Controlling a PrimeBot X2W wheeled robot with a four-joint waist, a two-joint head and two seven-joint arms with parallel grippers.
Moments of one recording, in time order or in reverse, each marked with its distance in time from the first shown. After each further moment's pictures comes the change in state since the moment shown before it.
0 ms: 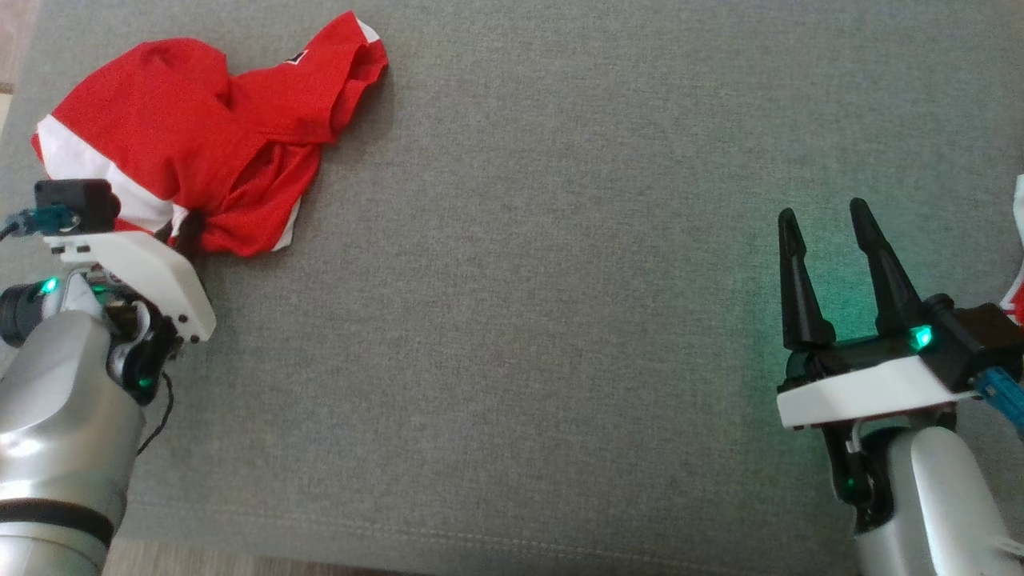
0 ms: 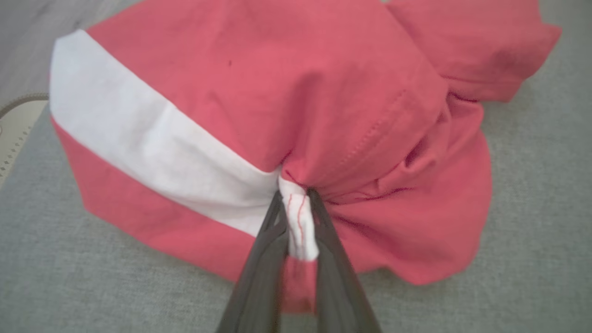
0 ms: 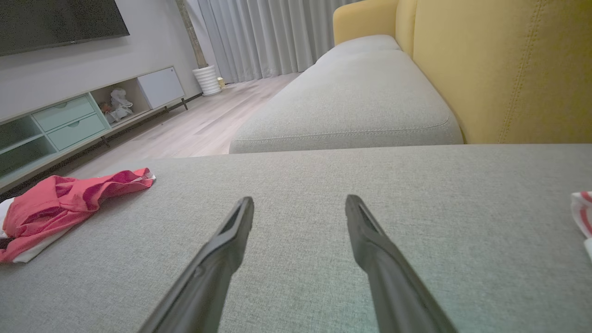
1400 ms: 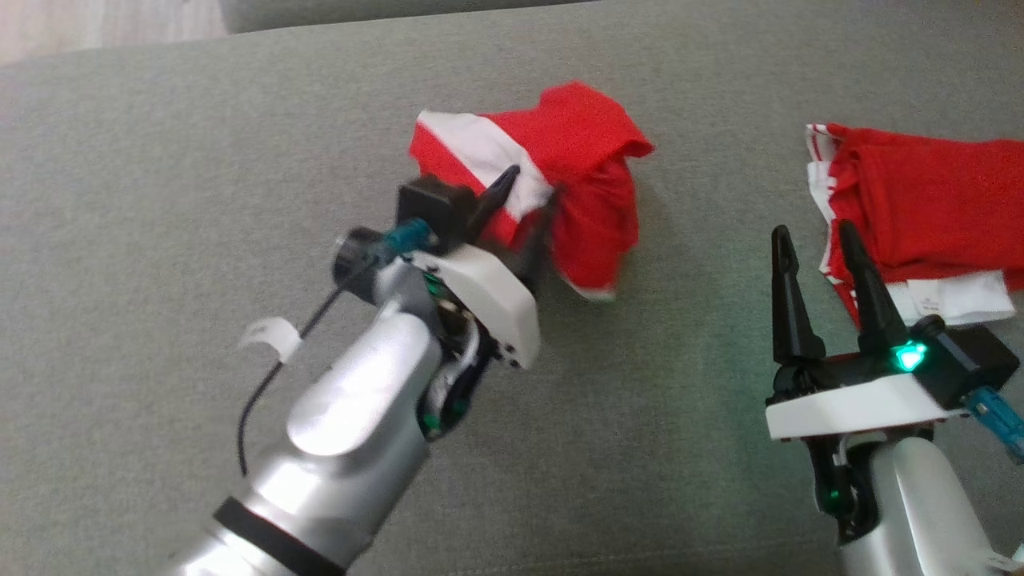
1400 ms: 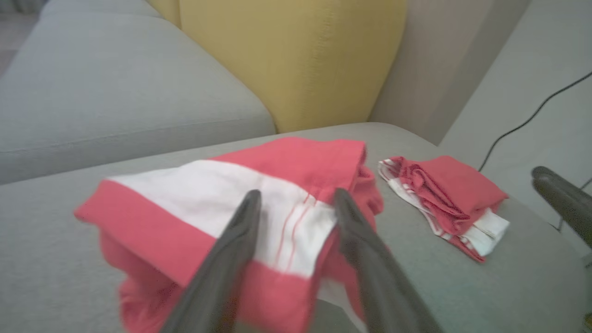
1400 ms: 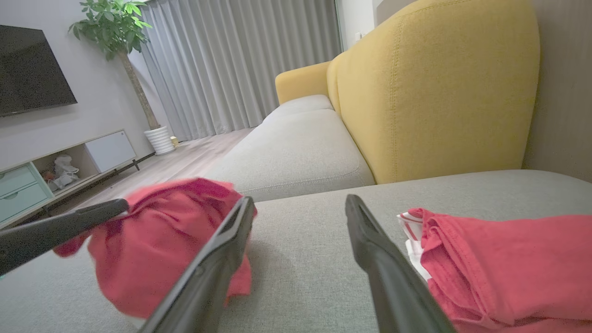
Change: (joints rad) left arm 0.040 -0.306 -0.354 -0.438 0.047 0.225 -0.124; right arm 0.002 0.000 0.025 0.082 0.094 0.000 -0.086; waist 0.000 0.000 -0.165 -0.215
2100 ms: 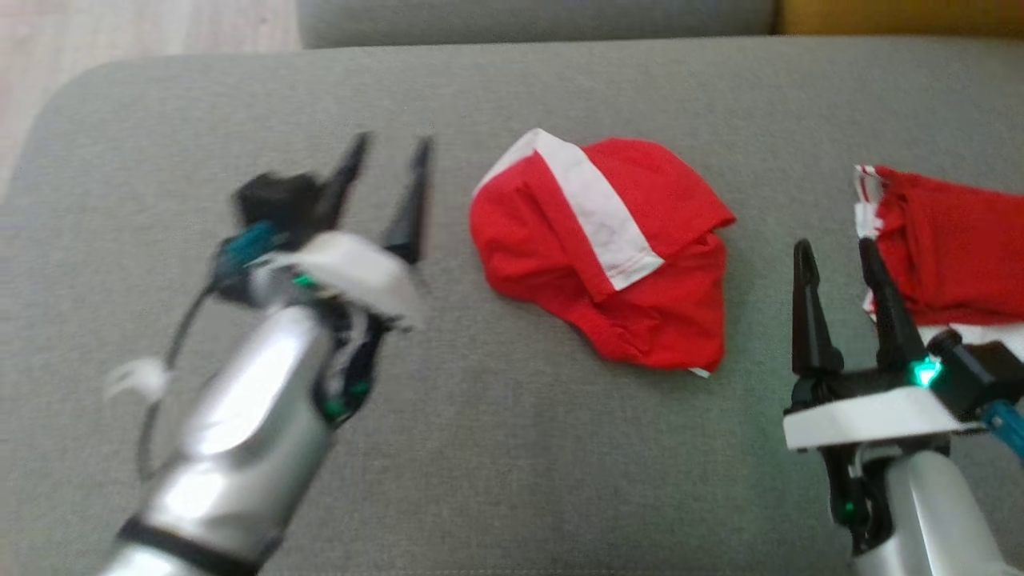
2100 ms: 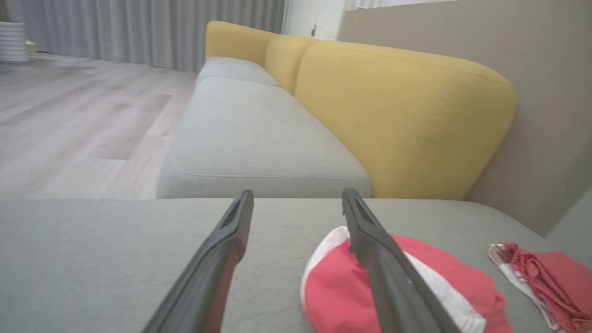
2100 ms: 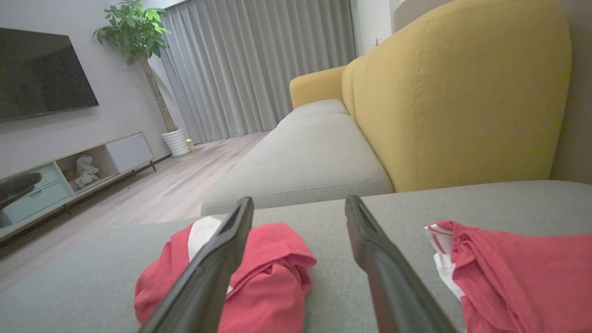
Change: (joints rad) left arm 0.025 0.121 0.076 -0.005 -0.136 0.055 -0.167; right arm 0.016 0.000 -0.040 0.025 0.002 0.000 -0.011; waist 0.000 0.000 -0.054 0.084
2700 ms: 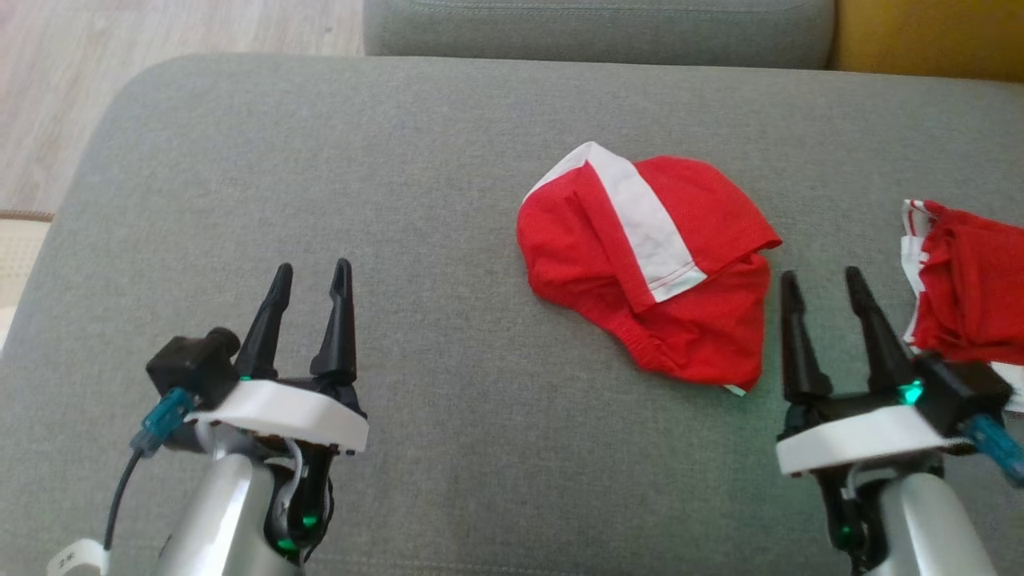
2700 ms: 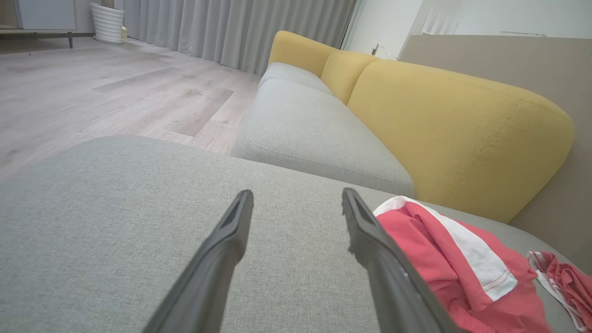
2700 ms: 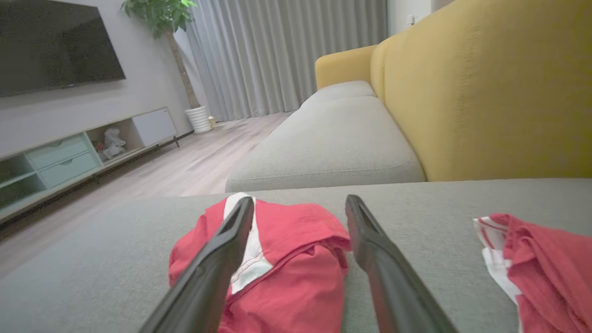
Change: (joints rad) left arm 0.444 -0.047 0.385 -0.239 0.200 -0.115 0.000; right arm 0.059 0.000 0.003 -0.009 -0.026 0.000 0.038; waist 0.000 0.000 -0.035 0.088
